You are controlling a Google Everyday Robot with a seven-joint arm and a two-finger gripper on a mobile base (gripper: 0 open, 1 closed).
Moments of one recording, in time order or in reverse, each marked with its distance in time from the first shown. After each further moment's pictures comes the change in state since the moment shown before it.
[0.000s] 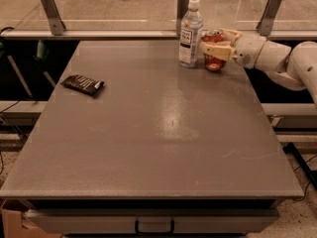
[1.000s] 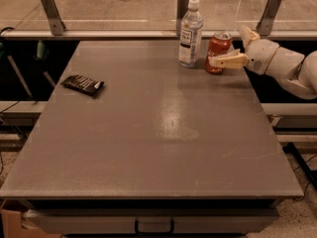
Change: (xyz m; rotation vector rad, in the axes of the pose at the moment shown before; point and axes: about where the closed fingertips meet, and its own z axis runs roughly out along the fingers) arm 0.006 -0.006 -0.035 0.042 -0.016 0.014
